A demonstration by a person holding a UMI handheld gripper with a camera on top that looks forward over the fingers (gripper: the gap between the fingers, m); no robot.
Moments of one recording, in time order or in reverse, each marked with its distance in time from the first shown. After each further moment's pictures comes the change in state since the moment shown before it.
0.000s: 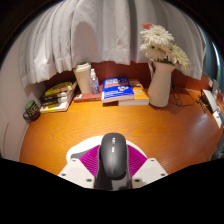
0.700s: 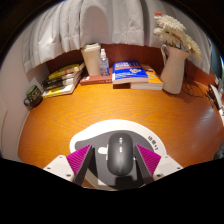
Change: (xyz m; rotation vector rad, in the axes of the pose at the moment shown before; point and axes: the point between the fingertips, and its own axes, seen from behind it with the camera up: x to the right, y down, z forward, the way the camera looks) arm -0.034 0.055 0.031 -0.111 -0.055 -0.031
